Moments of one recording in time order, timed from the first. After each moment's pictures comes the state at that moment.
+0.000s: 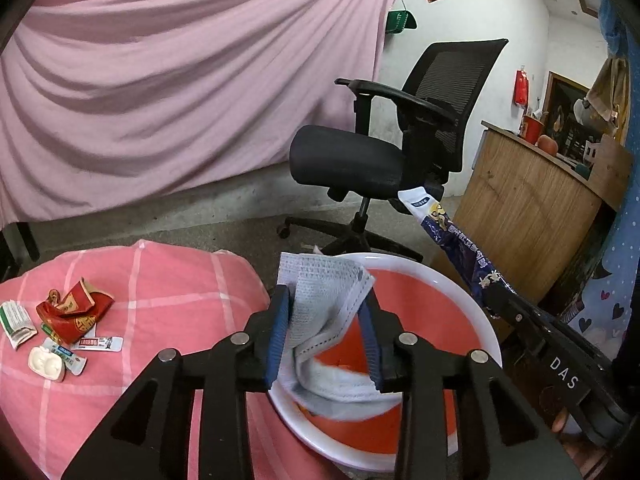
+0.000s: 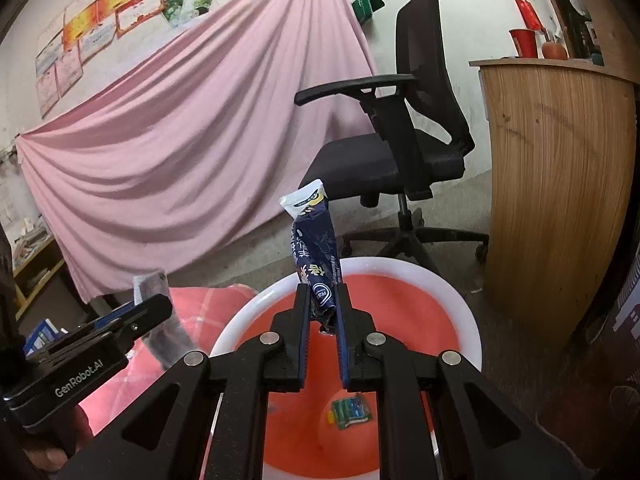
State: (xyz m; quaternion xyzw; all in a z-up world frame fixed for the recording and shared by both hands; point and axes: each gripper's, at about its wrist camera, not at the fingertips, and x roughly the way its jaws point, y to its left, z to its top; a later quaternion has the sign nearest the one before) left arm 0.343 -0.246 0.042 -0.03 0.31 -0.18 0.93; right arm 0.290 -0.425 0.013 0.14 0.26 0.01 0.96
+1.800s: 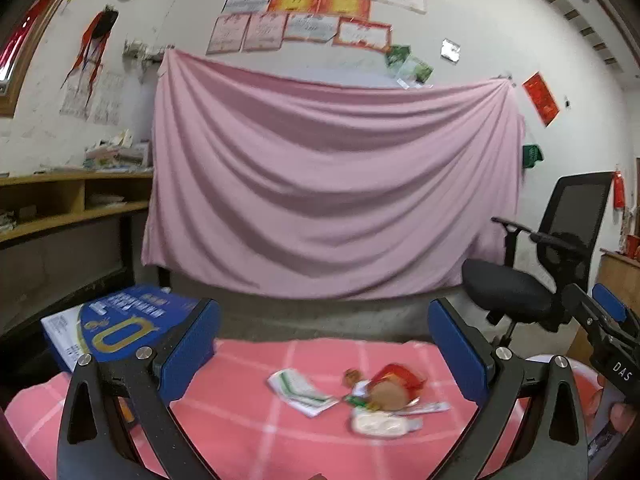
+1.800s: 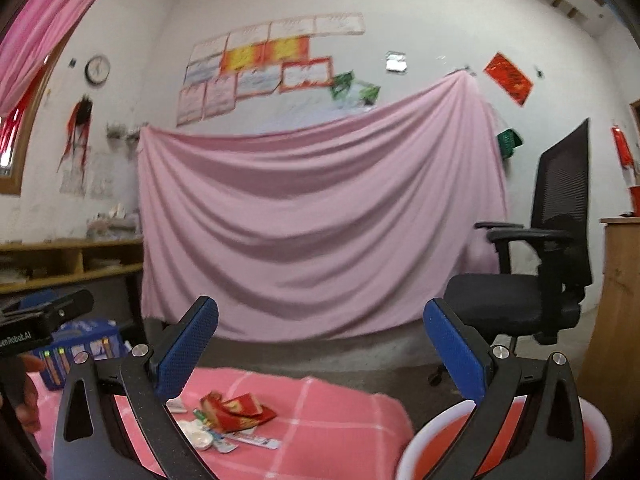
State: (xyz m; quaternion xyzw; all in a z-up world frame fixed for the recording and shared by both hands) left arm 0.234 0.054 0.060 -0.07 0.10 0.06 0.99; right arm 0.288 -0.217 0.056 0.01 0.04 0.17 0.99
